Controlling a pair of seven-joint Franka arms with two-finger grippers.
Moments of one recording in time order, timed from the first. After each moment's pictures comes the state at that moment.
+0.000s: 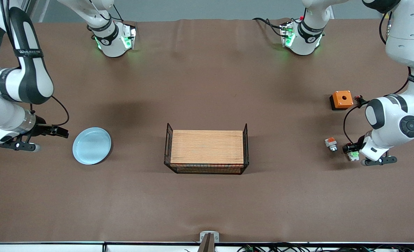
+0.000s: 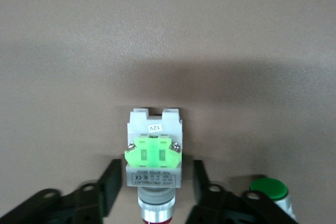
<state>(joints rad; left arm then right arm) 0.22 0.60 -0.02 -1.90 0.10 2.51 0.02 -0.20 0.24 0.05 -2.01 -0.06 2.23 0.01</state>
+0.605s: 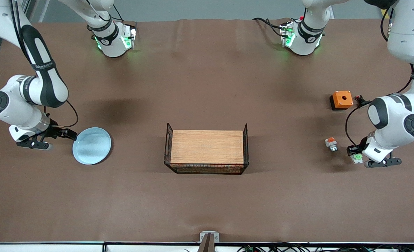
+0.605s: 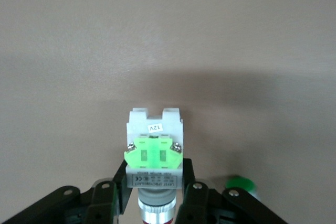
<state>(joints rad) 0.22 0.54 -0.05 -1.88 0.10 2.45 0.02 -0.25 0.34 0.05 -2.14 -0.06 2.52 -0.03</state>
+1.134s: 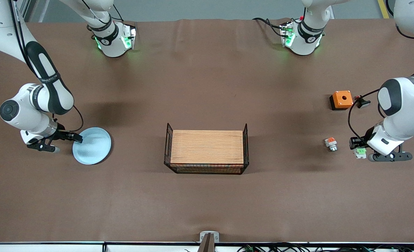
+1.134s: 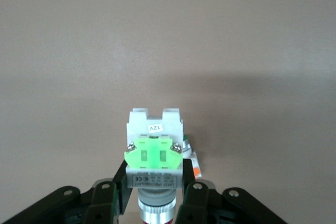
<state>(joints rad) 0.22 0.33 -0.14 -1.88 0.10 2.25 0.02 -0.27 0.45 0.05 -2.14 -0.01 2.60 -0.03</state>
